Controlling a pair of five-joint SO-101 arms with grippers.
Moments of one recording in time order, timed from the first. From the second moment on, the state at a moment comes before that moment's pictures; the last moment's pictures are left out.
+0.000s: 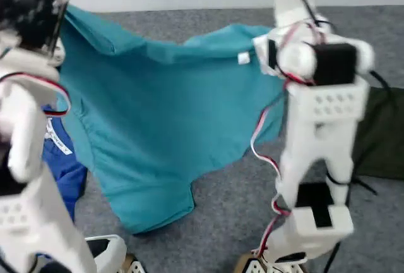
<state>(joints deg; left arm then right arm) -10.5 -28.4 -23.8 70.2 -24.5 -7.2 5.0 -55.8 100.5 14.8</state>
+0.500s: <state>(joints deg) -10.3 -40.6 -26.4 48.3 -31.7 3.3 -20.1 -55.9 100.5 14.8</state>
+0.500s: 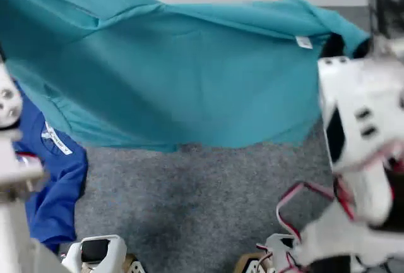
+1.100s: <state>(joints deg) -10.3 -43.6 -35.2 52.2 -36.6 4.0 -47.3 -25.3 100.5 14.8</state>
